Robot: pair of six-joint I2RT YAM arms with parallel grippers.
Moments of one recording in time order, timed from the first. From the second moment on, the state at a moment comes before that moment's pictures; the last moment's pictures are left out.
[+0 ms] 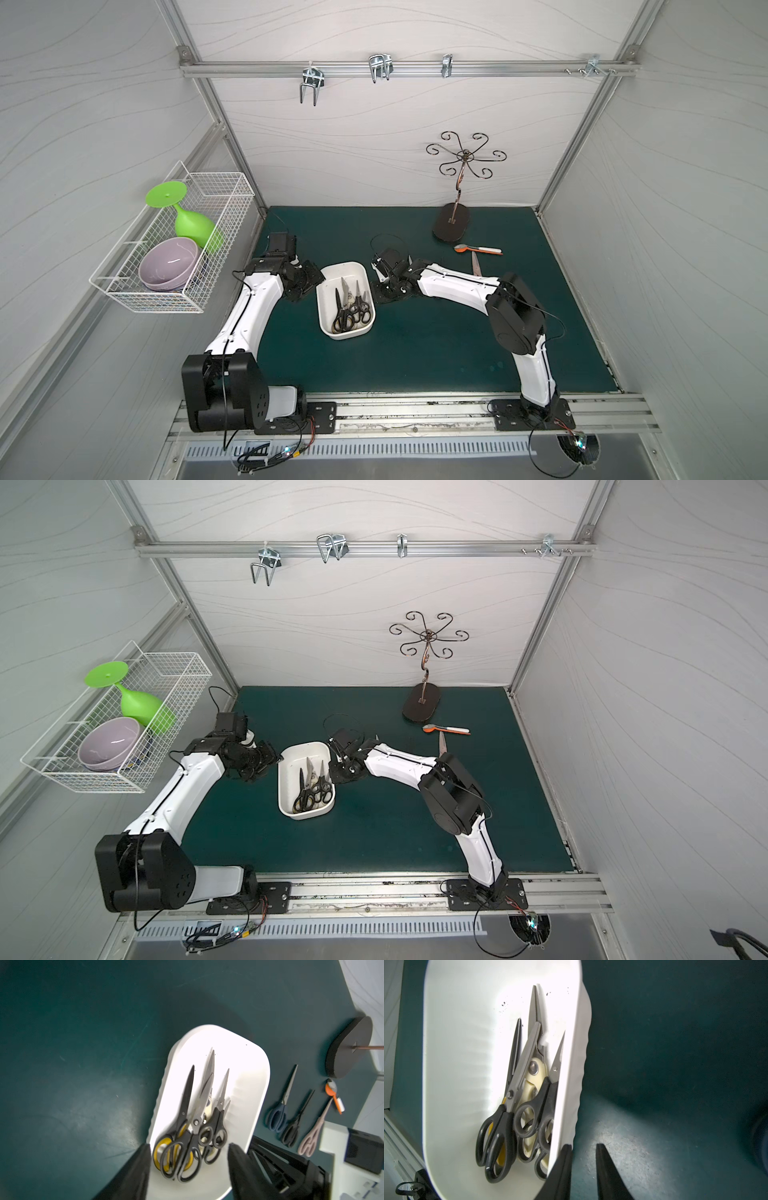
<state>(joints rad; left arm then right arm) 0.03 1.33 1.08 -0.91 0.21 -0.59 0.94 2.06 1.57 -0.53 -0.13 0.55</state>
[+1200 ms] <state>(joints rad) -0.35 1.48 0.96 -0.86 0.16 -0.67 0.71 1.75 1.31 -0.57 -0.17 0.45</state>
